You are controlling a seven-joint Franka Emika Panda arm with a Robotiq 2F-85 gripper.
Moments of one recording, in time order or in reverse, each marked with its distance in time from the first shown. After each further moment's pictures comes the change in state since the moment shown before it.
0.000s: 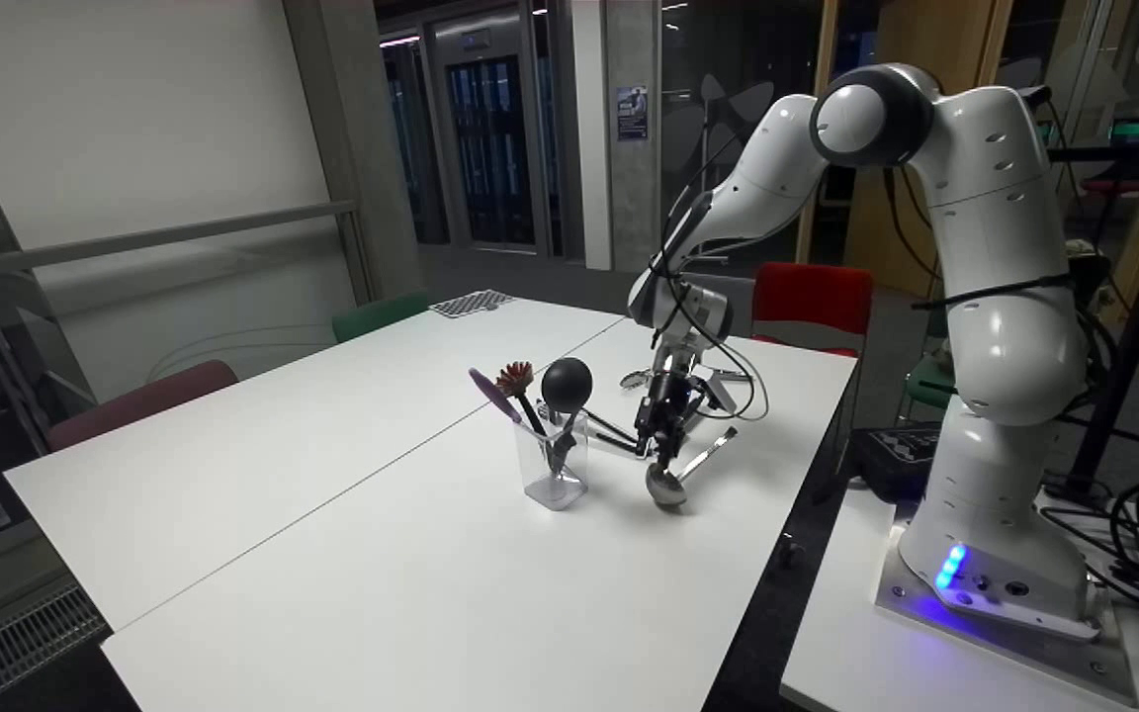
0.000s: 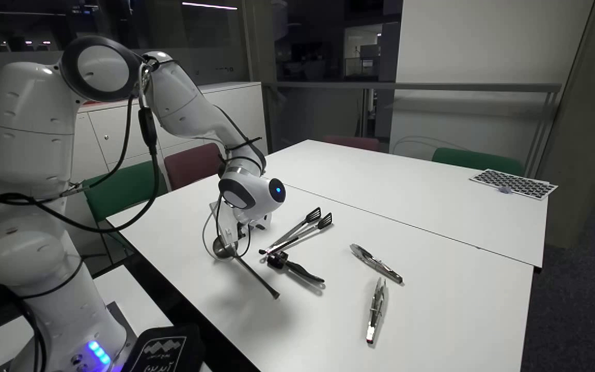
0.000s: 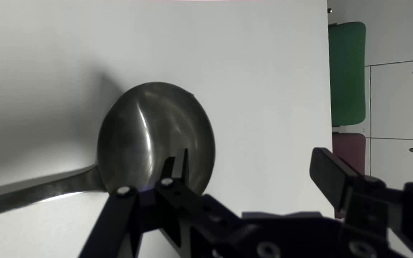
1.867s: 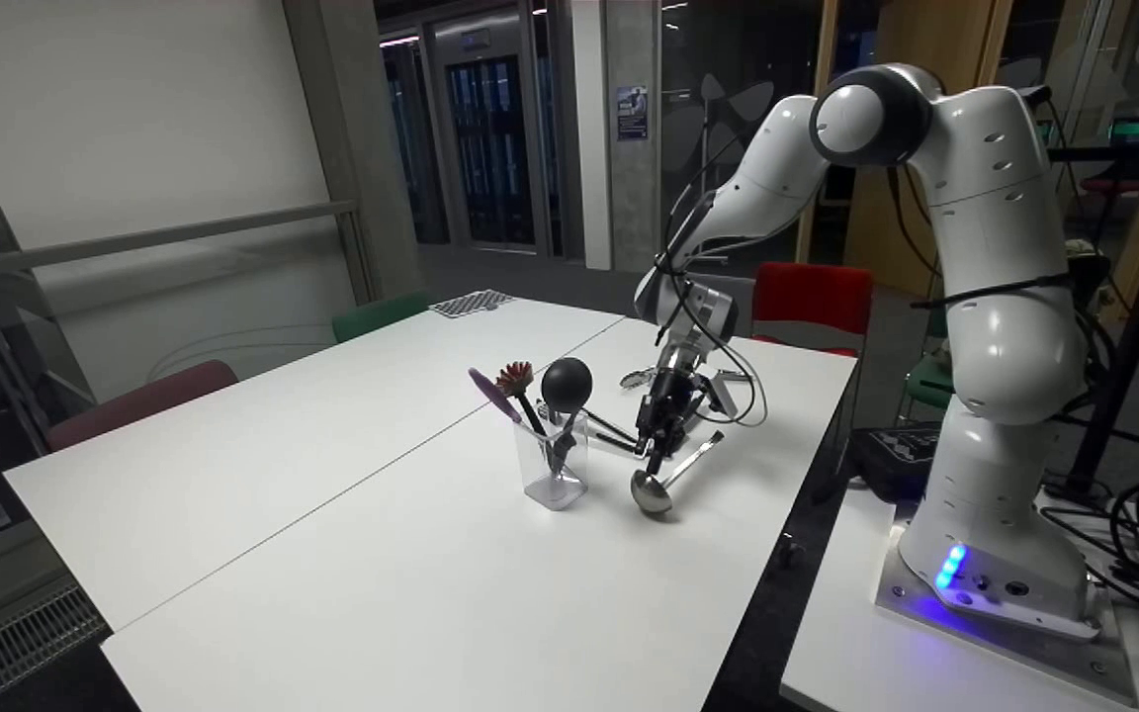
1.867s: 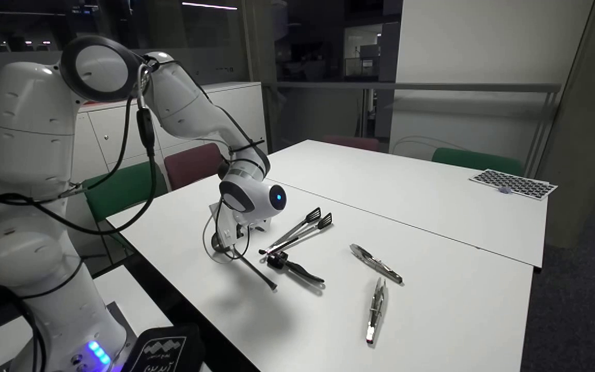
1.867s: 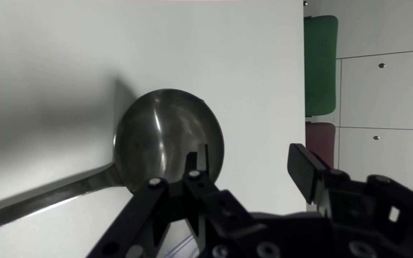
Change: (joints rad) arm -0.027 0.001 -0.003 -0.010 0.084 -0.055 -0.082
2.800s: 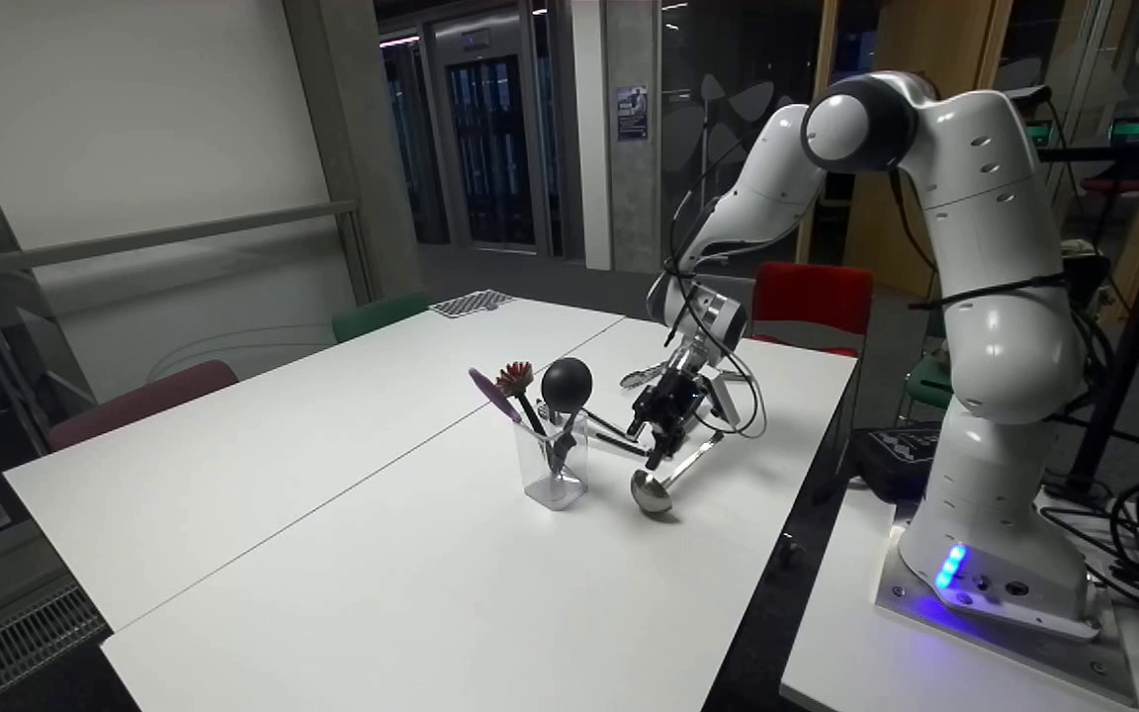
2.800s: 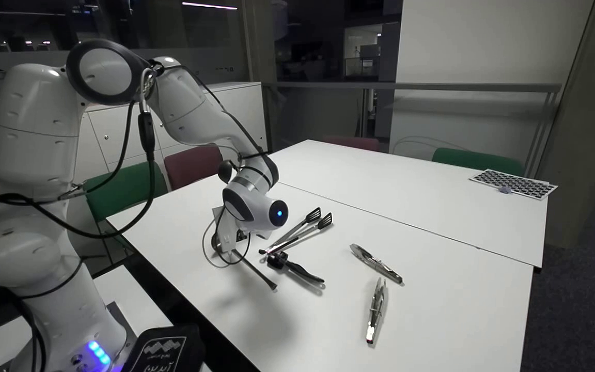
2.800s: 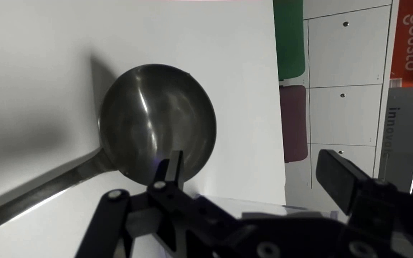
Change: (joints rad) arm -0.018 0.035 -0.038 -0.004 0.149 -0.059 -0.053
